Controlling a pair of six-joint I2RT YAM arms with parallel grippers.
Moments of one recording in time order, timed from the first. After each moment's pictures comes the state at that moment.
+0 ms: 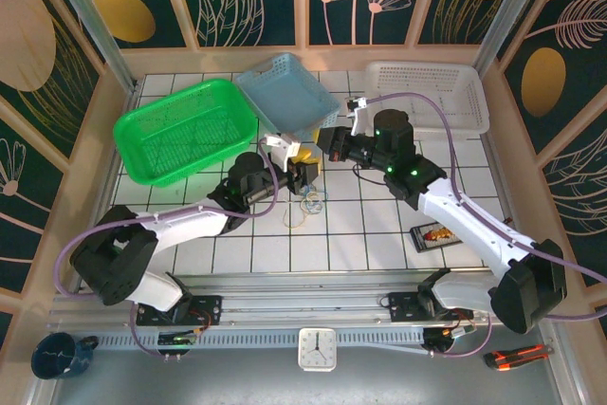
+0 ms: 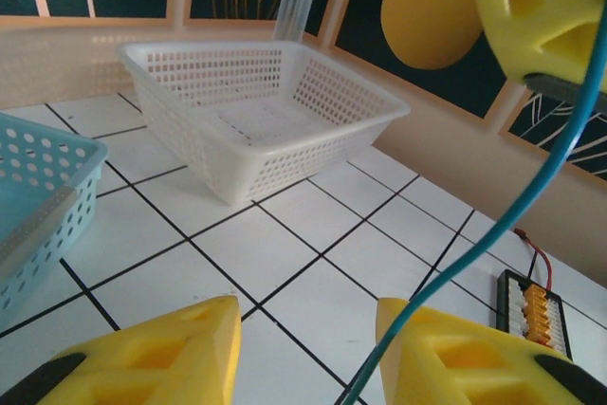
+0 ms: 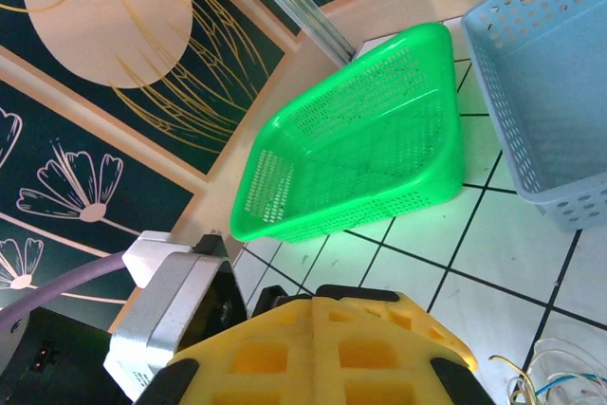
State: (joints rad) left arm -0.75 1.48 0.69 0.67 0.21 -0.29; right arm 0.61 1.22 0.99 0.00 -0.39 0.65
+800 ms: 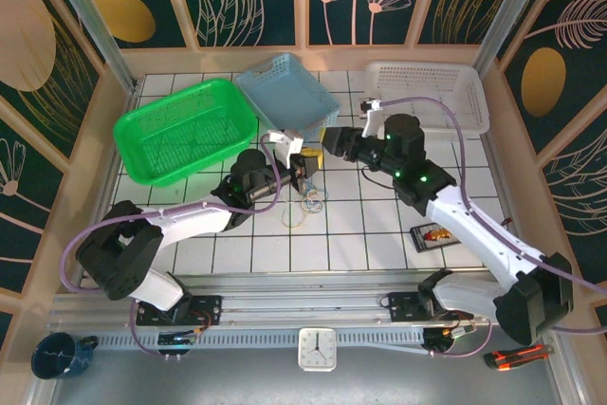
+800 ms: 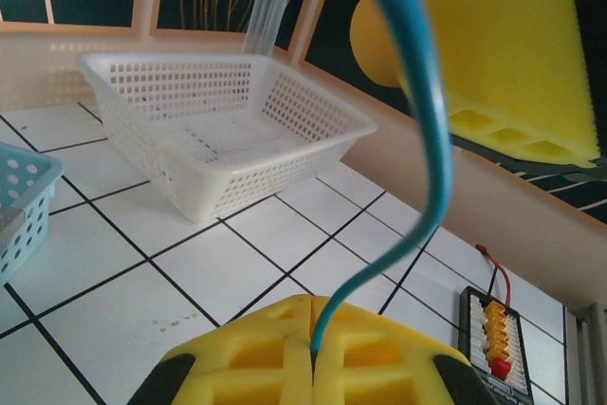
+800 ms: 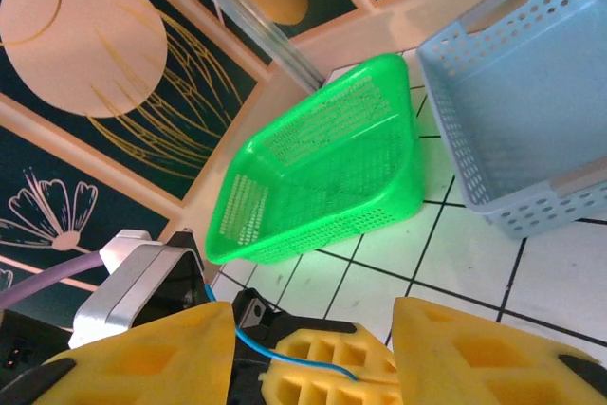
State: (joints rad) left arm -0.75 1.51 0.72 0.72 0.26 -0.34; right arm 0.57 1.13 0.93 -0.01 -0.33 0.65
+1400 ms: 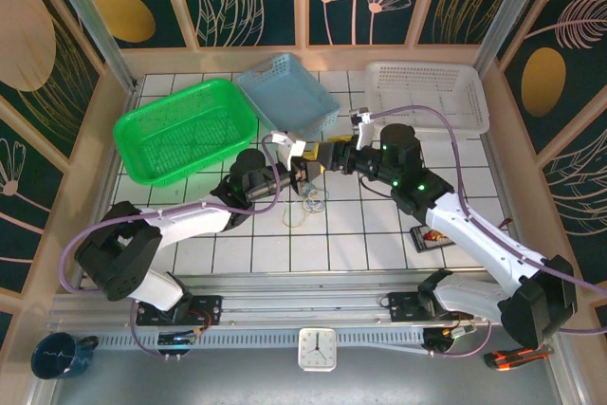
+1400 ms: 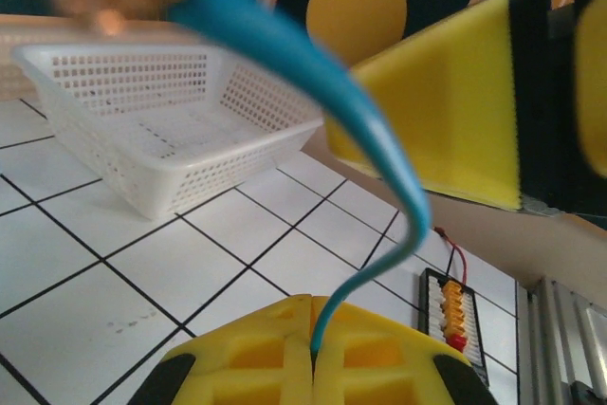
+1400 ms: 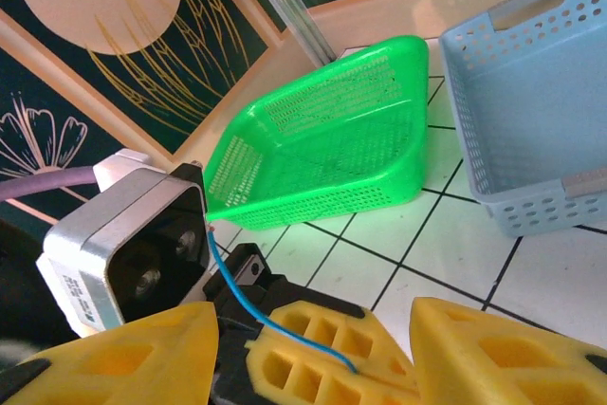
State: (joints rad) left arm -0.75 1.50 0.73 0.71 0.37 -0.35; right arm 0.62 1.11 0.87 0.01 -0.35 0.47
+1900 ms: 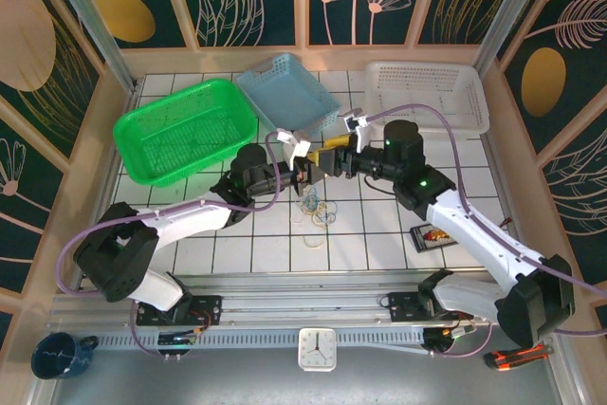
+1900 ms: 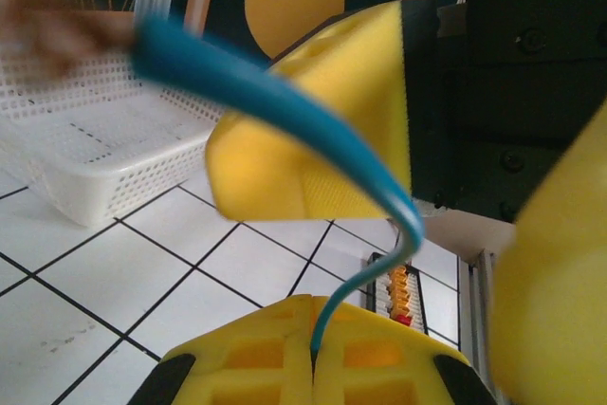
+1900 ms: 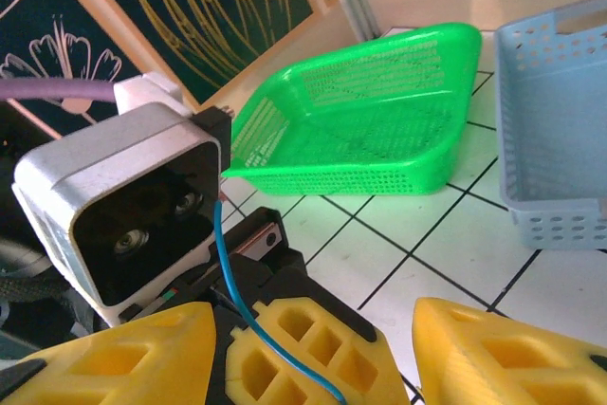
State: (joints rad) left arm -0.75 1.49 0.77 0.66 0.50 -0.35; right arm 0.57 1.13 0.88 -0.01 -0.53 0.32
